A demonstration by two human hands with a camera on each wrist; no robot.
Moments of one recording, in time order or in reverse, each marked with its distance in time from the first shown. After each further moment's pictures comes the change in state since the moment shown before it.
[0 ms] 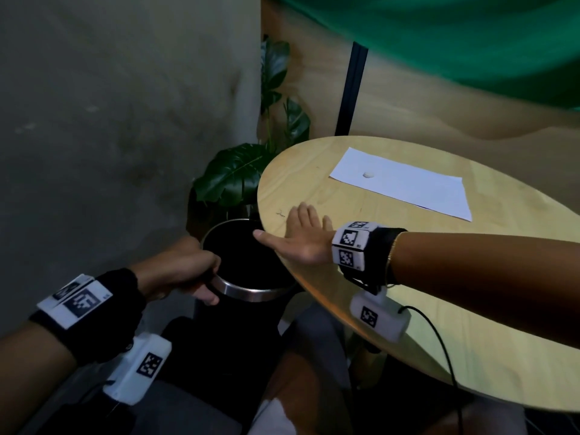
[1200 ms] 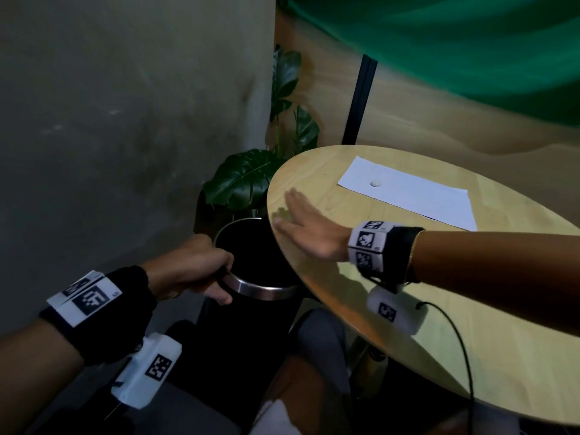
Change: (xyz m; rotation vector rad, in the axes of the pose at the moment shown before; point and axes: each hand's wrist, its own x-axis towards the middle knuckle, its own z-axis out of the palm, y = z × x) left_hand -0.020 0.012 -0.001 -0.062 0.014 -0.002; right_hand -0.011 0.005 -0.028 0.076 0.052 -0.317
